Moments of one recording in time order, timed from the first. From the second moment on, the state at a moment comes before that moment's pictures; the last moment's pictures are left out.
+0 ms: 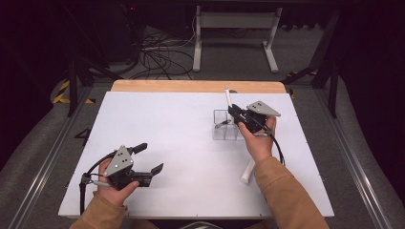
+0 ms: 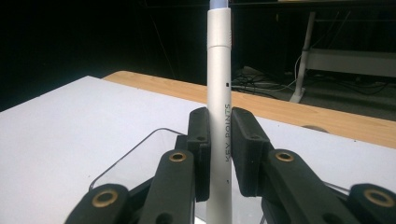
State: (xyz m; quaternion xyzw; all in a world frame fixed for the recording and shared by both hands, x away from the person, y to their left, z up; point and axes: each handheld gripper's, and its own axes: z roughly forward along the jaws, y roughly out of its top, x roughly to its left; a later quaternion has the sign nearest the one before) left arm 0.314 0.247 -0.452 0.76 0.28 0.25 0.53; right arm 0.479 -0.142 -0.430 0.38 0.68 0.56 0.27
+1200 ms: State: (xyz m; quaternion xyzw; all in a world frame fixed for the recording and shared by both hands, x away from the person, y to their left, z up) left arm 0.314 0.246 -0.451 0.76 0.28 0.25 0.53; right arm 0.435 -0.164 -0.390 0.38 0.66 0.58 0.27
